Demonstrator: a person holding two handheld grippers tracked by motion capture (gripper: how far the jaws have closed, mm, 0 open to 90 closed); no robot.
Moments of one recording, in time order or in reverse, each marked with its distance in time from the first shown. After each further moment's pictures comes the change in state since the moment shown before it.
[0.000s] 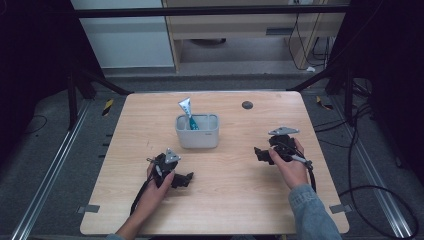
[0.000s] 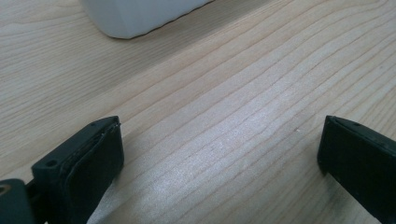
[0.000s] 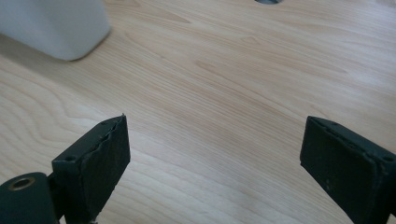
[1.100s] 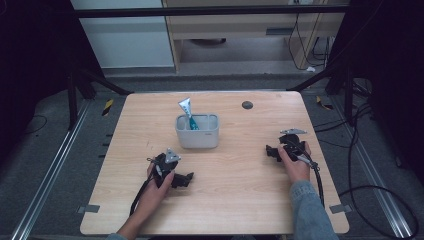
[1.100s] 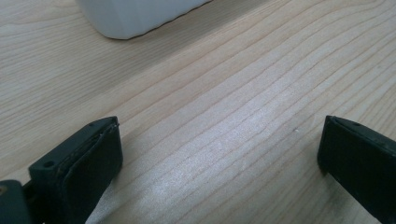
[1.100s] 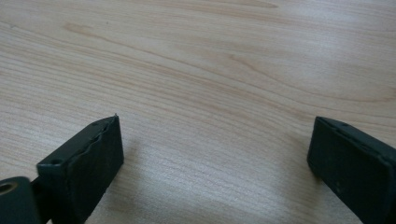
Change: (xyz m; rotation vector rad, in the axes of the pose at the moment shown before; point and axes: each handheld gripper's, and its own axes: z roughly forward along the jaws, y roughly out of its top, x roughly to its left) left arm 0.000 0.000 0.000 0.001 -0.006 0.005; right arm -0.052 -0.032 0.048 0.045 -0.136 0.146
